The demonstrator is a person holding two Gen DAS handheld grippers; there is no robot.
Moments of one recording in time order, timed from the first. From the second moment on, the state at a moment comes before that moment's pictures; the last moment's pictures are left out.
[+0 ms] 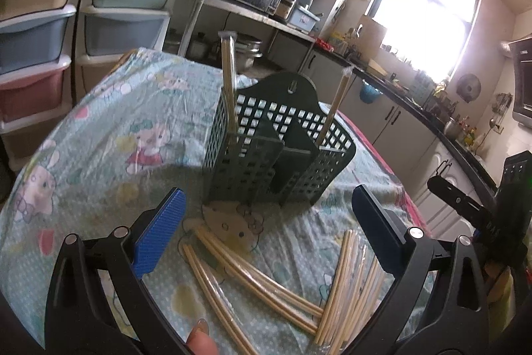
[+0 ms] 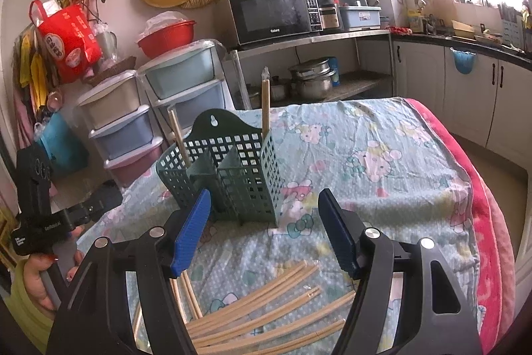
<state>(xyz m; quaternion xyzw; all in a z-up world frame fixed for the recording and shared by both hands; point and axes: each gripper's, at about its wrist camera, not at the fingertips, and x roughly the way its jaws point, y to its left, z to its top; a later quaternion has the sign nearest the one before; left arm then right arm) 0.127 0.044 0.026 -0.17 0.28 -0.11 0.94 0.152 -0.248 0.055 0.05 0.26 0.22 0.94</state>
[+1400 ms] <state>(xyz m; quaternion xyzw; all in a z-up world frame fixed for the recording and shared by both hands) 0.158 0.038 -0.061 -0.23 0.43 -0.12 0.86 0.189 -0.271 -0.022 0.06 0.39 0.18 0.90</state>
